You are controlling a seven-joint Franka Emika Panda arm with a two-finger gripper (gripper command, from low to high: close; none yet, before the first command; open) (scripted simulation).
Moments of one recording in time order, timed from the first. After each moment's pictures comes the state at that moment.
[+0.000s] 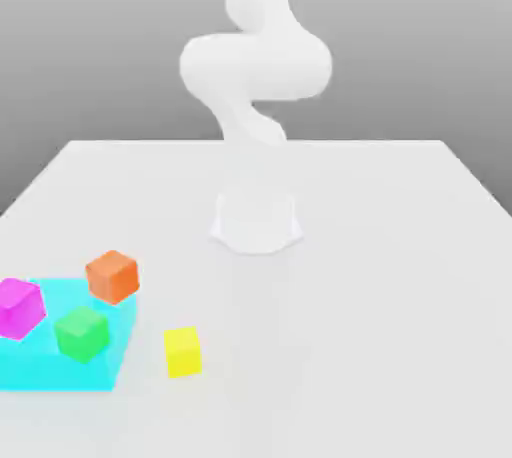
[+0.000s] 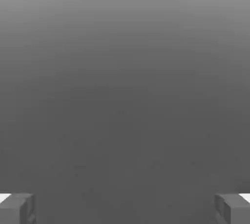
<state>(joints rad) -0.04 -0.72 0.01 -2.35 0.01 2.36 0.89</state>
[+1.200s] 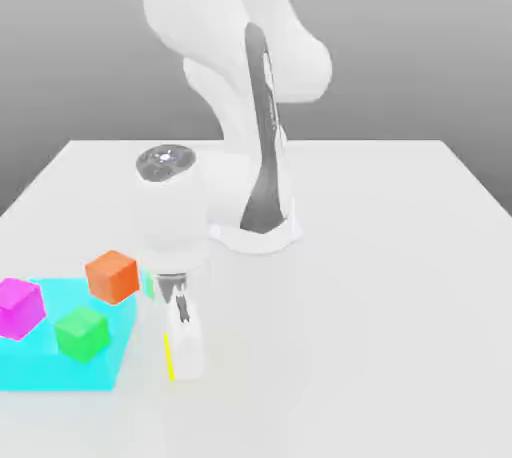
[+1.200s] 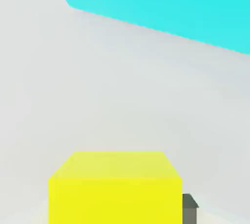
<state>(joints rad) -0.30 0.26 0.01 -2.80 -0.03 3.07 1.83</state>
